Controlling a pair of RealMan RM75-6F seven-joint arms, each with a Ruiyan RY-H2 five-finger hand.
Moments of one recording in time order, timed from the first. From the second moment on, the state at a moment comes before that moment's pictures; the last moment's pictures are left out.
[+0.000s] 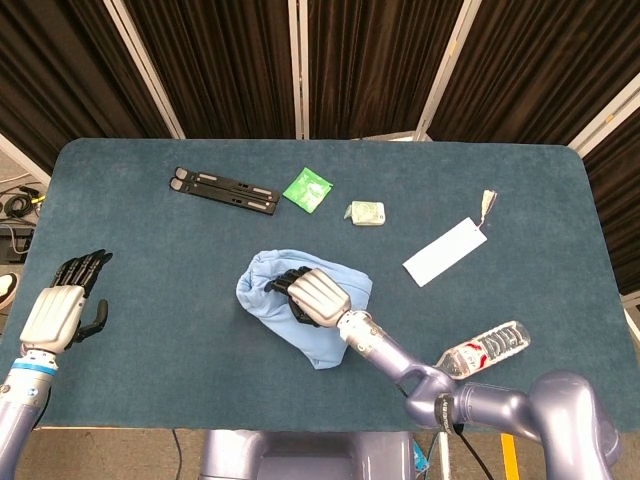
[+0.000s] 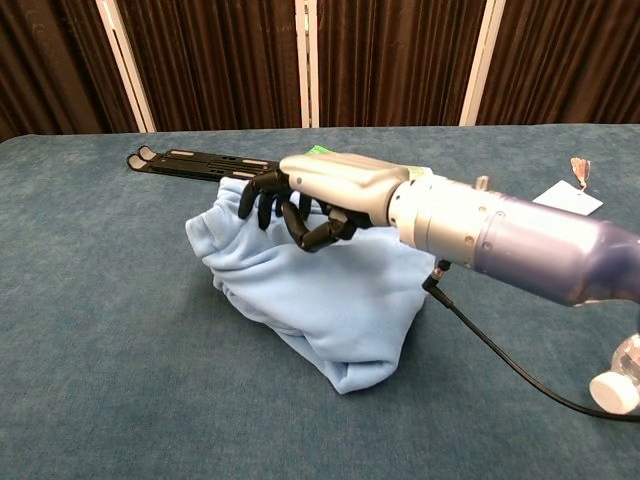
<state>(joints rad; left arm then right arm) -0.29 -1.12 -0.08 -1.73 1.32 1.23 0.02 0.94 -1.78 0.20 -1.25 -1.42 0.88 0.00</state>
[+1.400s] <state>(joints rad) -0.22 -1.13 -0.05 -1.72 1.44 1.39 0.04 0.63 -1.26 0.04 -1.53 -1.65 1.34 -0.10</state>
